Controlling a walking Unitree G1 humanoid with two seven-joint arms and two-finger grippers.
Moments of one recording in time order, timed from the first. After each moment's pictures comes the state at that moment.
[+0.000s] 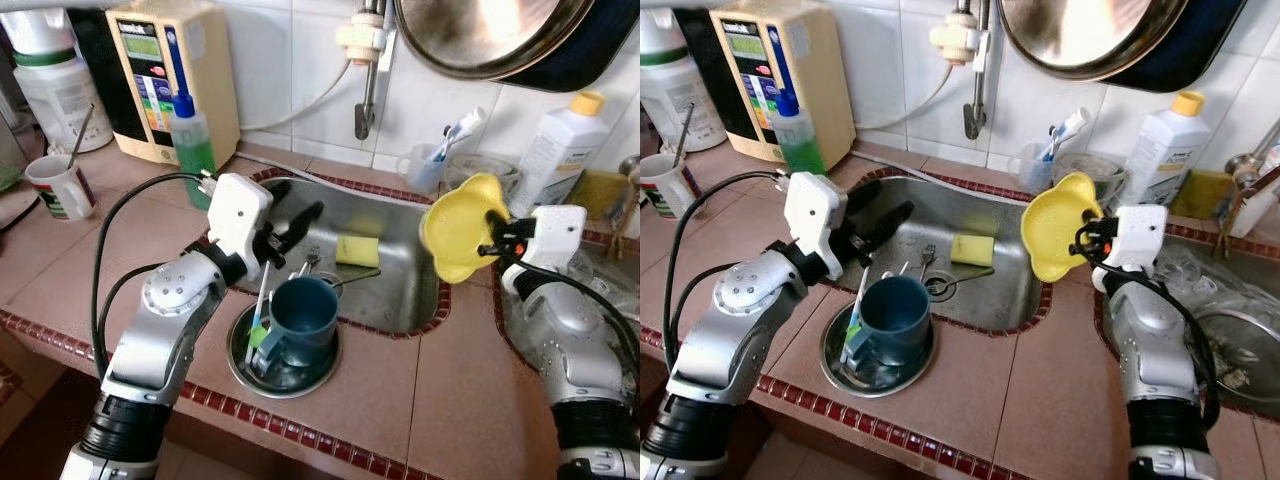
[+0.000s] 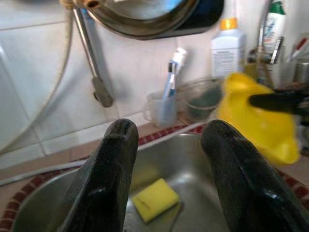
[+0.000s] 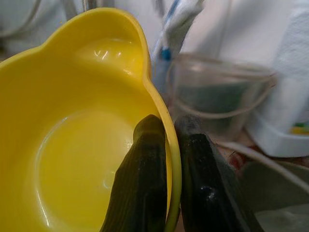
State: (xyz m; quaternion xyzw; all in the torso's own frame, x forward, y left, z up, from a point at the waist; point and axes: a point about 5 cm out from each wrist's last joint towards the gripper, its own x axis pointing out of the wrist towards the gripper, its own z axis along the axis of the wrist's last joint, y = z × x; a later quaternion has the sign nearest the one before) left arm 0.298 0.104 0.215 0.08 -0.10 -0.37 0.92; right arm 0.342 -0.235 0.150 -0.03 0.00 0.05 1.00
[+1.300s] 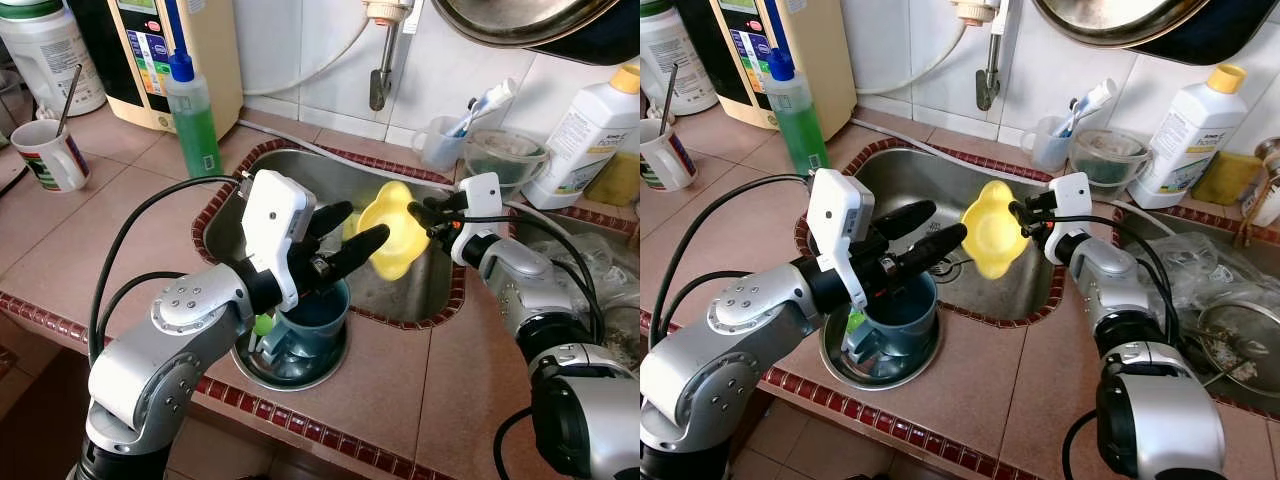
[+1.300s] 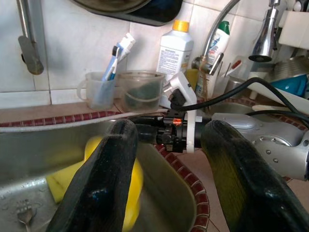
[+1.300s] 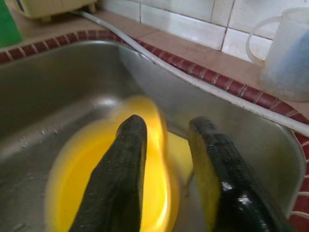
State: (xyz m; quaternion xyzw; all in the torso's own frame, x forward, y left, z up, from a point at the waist) left arm 0.255 0.073 0.240 -0.03 -0.04 -0.44 0.90; right arm 0.388 -0.188 0.162 -0.02 0.03 0.22 0.97
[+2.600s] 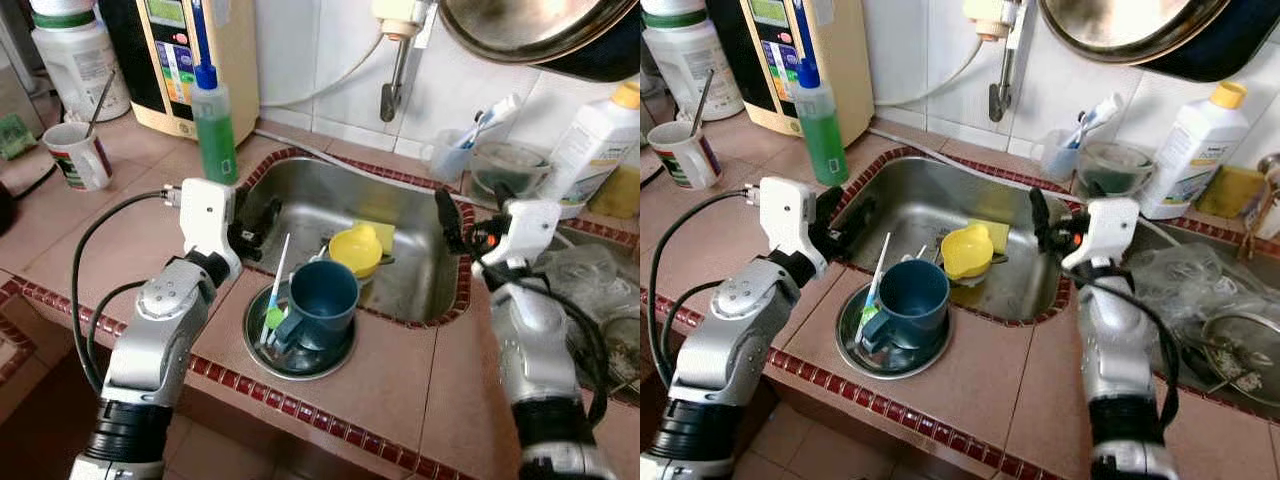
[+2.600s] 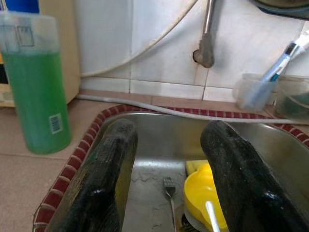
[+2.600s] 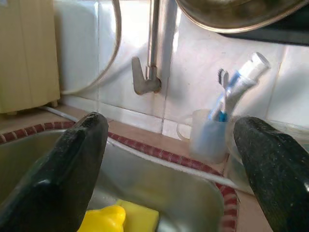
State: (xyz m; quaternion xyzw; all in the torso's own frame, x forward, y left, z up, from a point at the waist) left arm 0.323 0.140 0.183 -0.01 -0.06 -0.18 0.98; right arm 0.329 -0.192 0.160 -0.01 -0.16 0.05 0.99
